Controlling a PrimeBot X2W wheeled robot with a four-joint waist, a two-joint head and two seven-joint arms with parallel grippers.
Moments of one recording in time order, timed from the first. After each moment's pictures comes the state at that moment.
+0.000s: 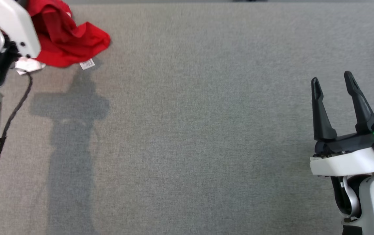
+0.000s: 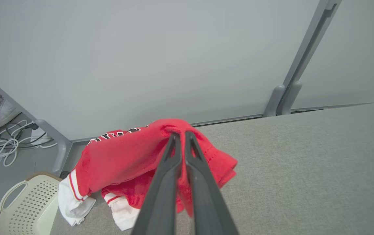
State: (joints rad) left arm -1.07 0.38 -0.26 0.74 -0.47 -0.12 0.37; right arm -0.27 -0.05 0.02 -0.05 0.08 0.13 -0.16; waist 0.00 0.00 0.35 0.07
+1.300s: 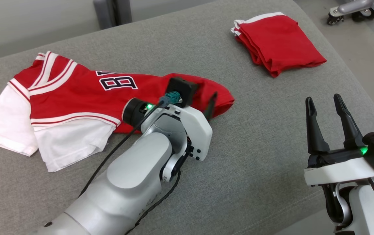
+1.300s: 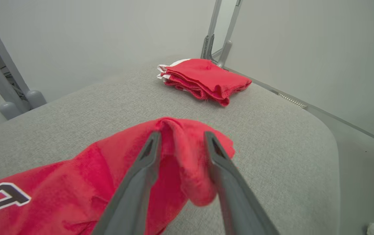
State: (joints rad) left arm -0.82 0.05 -0.92 0.57 -0.71 0.20 0.06; right arm -0.25 -0.05 0.03 0.14 0.20 0.13 -0.26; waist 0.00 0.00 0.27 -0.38
